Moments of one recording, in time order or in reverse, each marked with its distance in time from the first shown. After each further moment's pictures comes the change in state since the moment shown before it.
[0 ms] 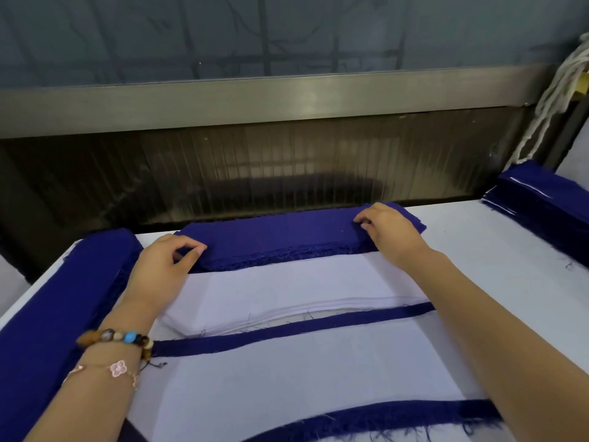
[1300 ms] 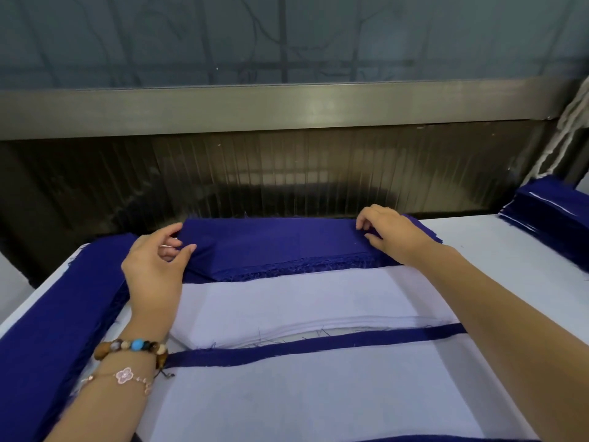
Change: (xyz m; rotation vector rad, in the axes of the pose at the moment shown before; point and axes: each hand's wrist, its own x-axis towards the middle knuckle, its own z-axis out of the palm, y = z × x) left_hand 0.000 0.003 0.004 -0.118 0.449 -0.044; right_hand 0.034 0.009 0.006 -0.103 -0.054 -0.208
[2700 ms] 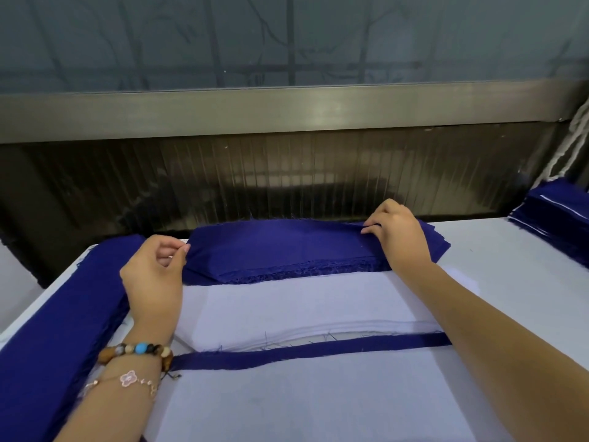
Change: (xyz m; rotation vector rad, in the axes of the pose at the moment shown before) left_hand -0.002 -0.005 -0.002 -0.050 0.077 -0.083; right_hand 0.007 -0.009 0.023 0.067 0.344 0.114
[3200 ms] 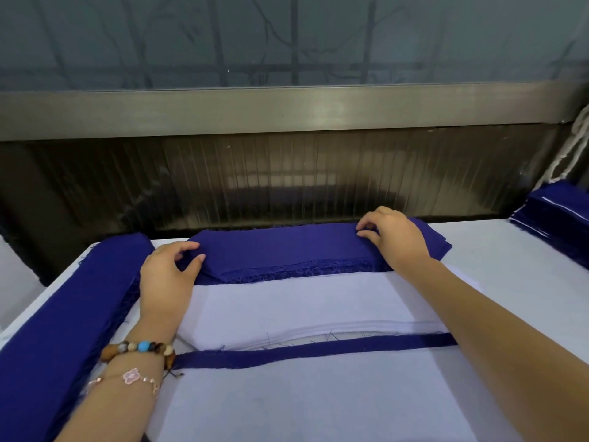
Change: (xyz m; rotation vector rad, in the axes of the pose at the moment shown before) left_hand 0.003 -0.010 0.004 0.192 -0.204 0.049; right_hand 0.000 -0.009 -0.007 -0.008 -0.133 0.020
